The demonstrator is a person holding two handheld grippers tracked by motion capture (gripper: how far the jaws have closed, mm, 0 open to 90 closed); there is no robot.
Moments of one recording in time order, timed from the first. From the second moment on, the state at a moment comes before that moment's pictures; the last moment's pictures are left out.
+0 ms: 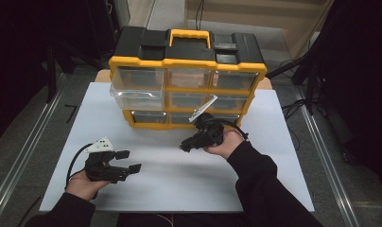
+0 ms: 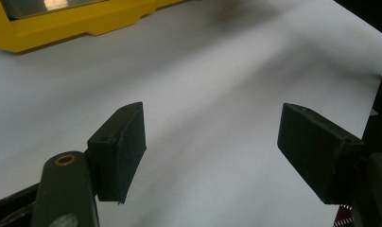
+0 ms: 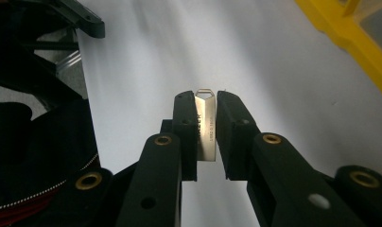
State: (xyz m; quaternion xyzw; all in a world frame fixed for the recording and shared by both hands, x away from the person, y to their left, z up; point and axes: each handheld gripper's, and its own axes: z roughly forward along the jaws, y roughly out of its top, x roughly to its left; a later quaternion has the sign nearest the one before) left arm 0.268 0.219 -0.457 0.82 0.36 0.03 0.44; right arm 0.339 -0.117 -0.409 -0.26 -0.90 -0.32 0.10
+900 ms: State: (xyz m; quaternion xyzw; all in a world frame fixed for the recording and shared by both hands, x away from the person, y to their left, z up) left arm 0.268 0.220 -0.457 0.82 0.36 0.03 0.44; right arm 0.353 -0.120 -0.352 -0.24 -0.91 -0.33 0.11
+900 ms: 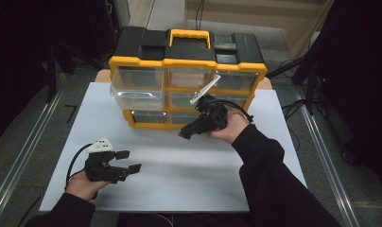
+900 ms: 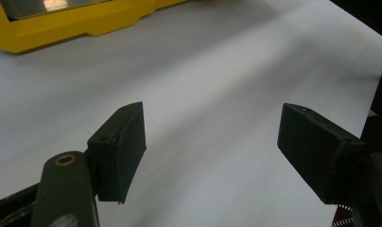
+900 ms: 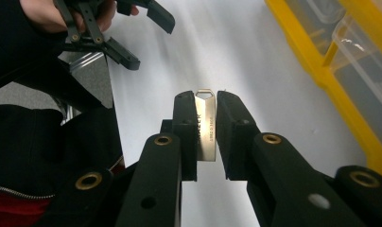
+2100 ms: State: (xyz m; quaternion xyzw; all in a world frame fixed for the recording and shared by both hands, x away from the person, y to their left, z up) left arm 0.268 0.220 -0.457 0.82 0.36 0.02 0.44; right arm 0.372 -0.116 -0.259 -0.22 -0.91 -0.35 0.08
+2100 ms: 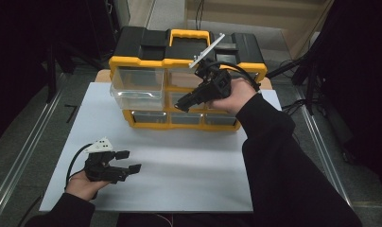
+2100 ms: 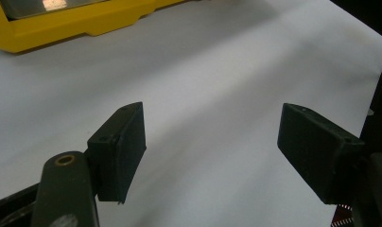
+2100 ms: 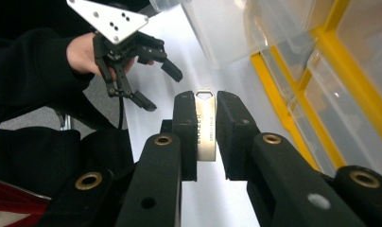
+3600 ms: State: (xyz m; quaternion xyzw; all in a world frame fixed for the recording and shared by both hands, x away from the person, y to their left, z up) left arm 0.267 0.221 -0.456 0.82 0.36 0.02 0.44; right arm 0.405 -0.044 -0.192 -0.21 -0.91 -0.36 0.05
